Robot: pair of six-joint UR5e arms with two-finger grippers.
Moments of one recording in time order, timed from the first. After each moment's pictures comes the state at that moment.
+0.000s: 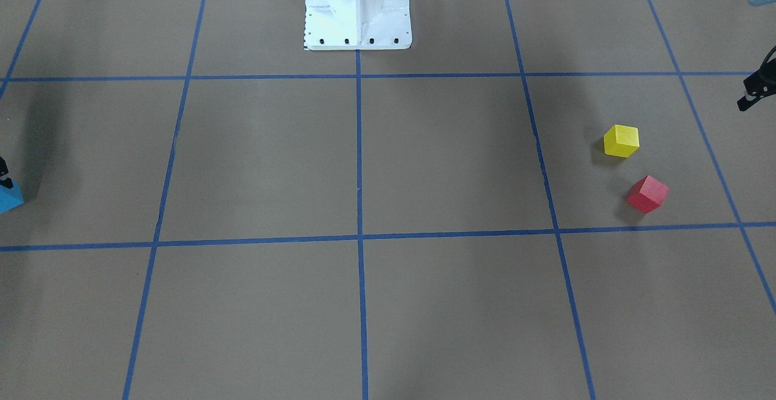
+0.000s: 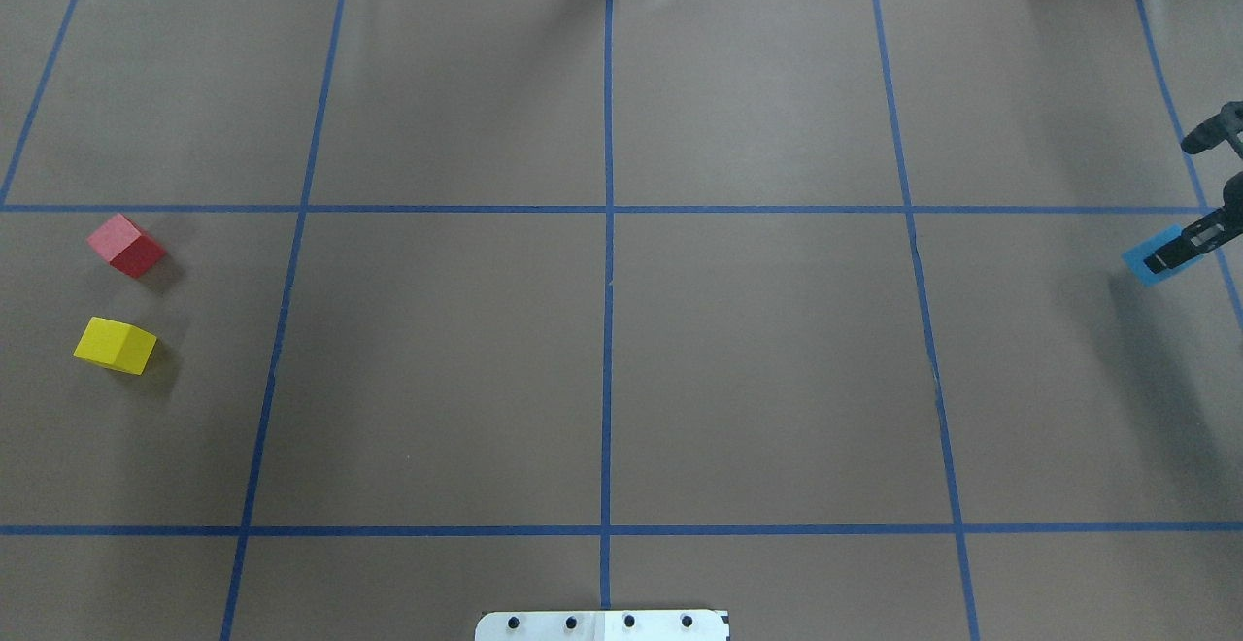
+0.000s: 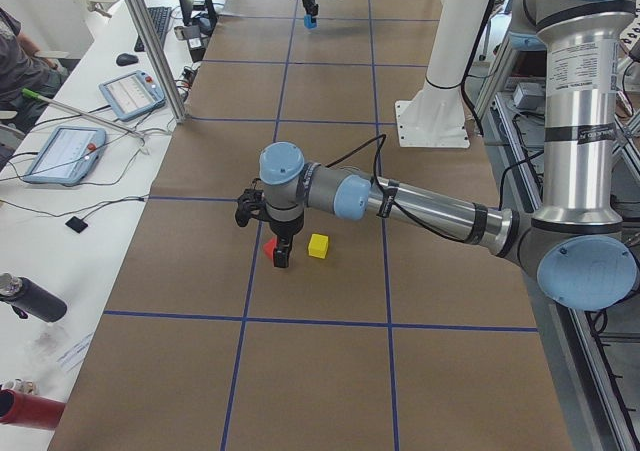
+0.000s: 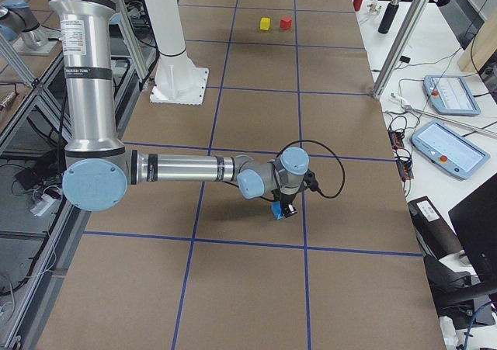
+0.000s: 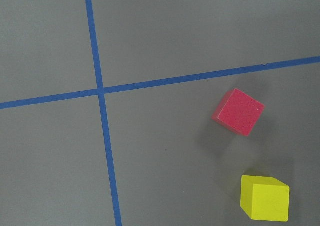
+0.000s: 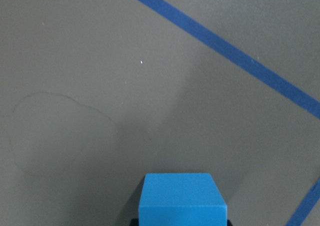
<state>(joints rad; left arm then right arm) -1.40 -1.50 -1.88 -1.57 -2.36 -0.15 1.19 -1.52 1.53 -1.24 2.32 0.07</state>
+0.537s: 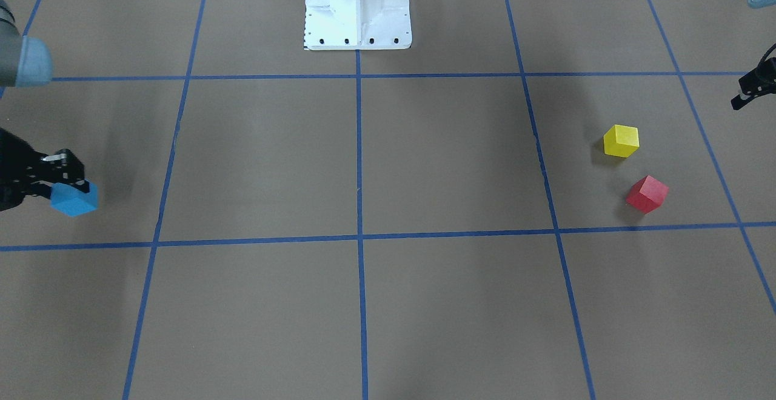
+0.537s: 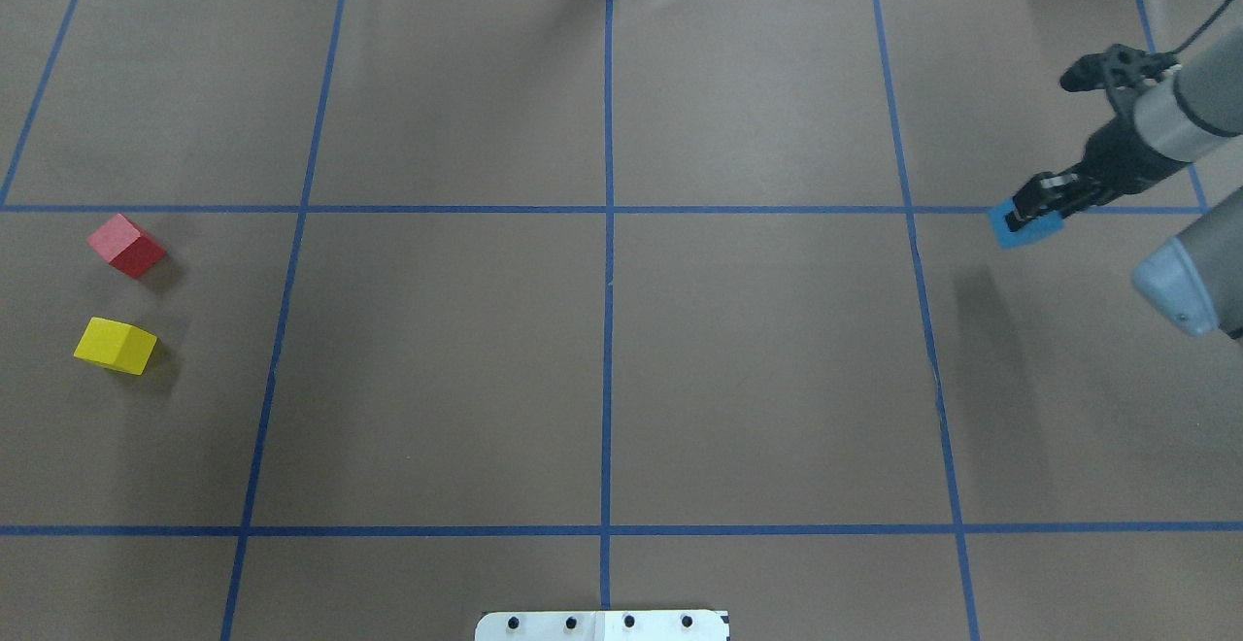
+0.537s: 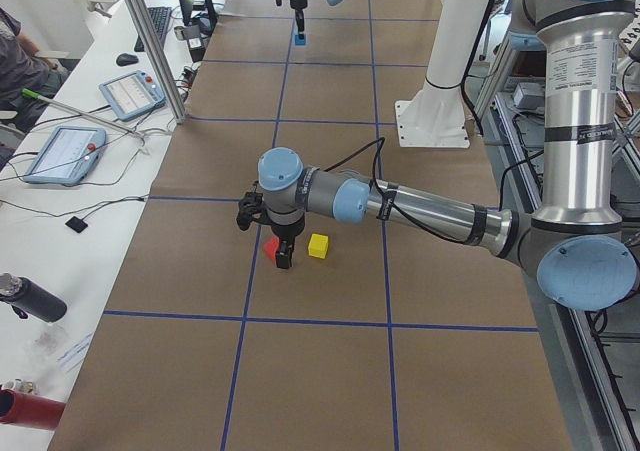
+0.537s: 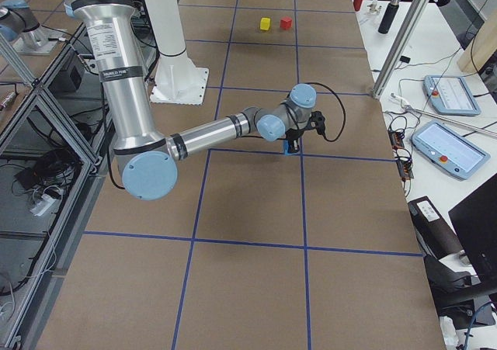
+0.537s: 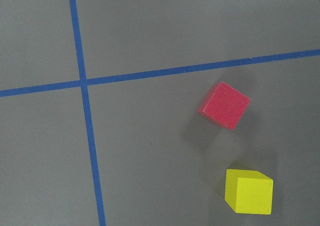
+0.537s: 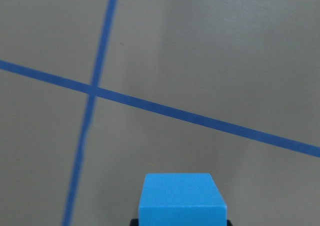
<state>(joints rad) -1.40 -1.50 -1.87 -1.57 -2.39 -0.15 0.97 -1.28 1.67 -1.28 2.32 0.76</state>
